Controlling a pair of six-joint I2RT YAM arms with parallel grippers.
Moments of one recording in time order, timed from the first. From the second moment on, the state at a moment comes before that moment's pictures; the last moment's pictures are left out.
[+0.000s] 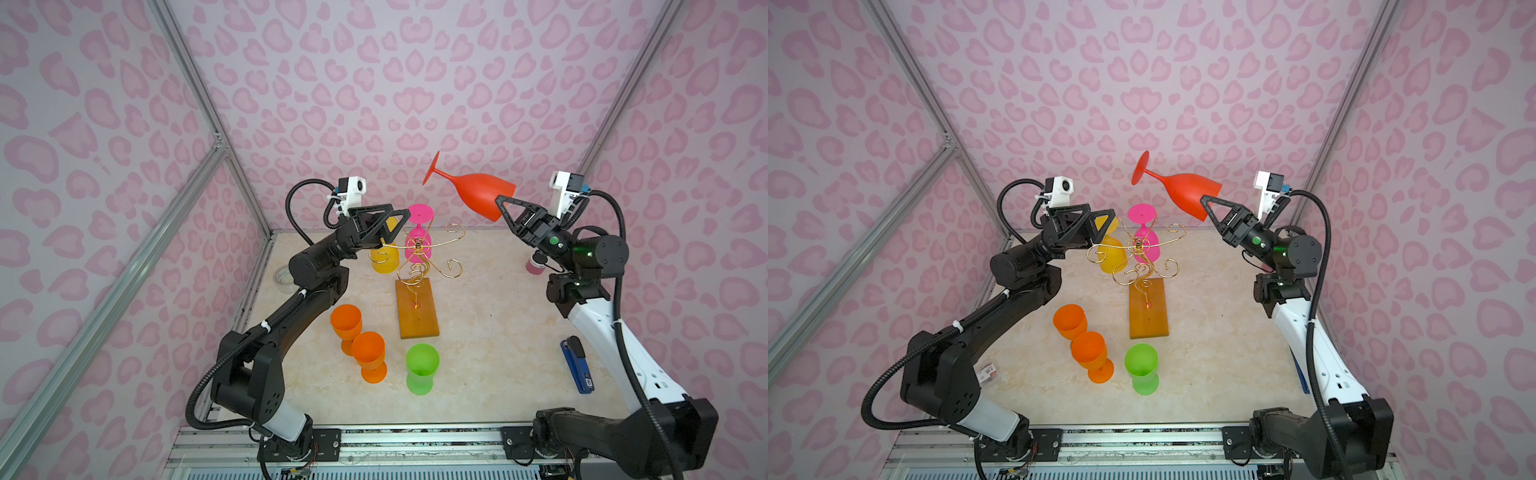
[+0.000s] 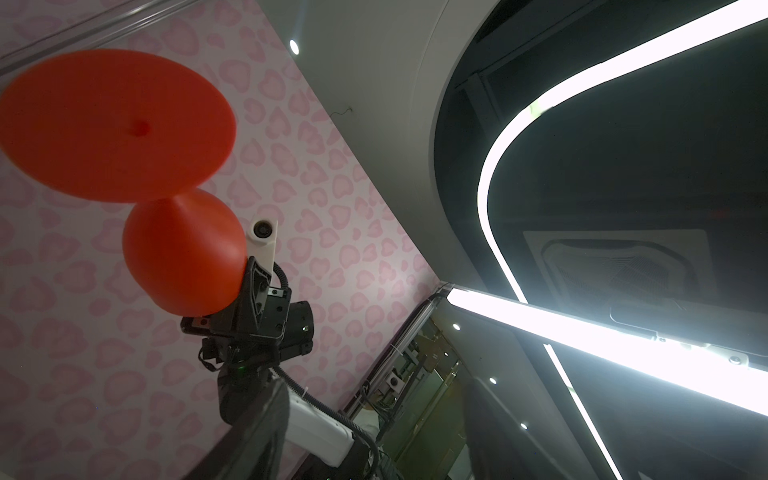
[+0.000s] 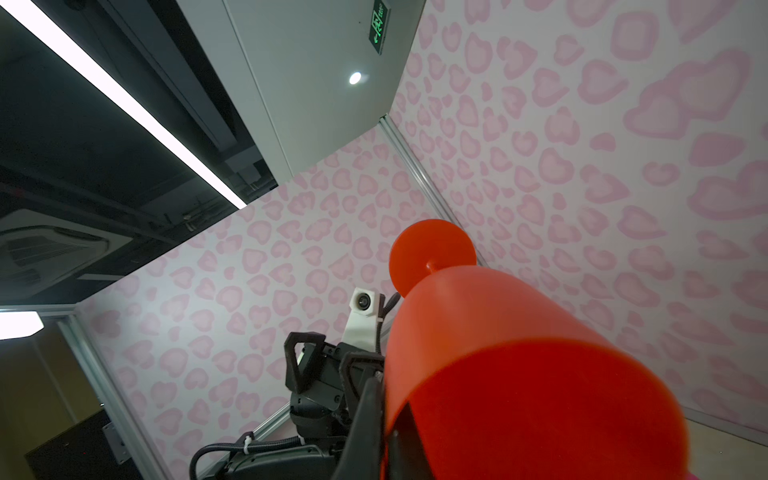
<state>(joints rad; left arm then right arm) -0.39 1.55 1.23 1.46 0.85 -1.94 0.12 1.21 1.20 0.60 -0.80 1.08</state>
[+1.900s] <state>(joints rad) -0.36 1.28 1.27 0.67 0.95 -1.21 0.70 1.33 1.30 -1.21 -0.02 0.23</state>
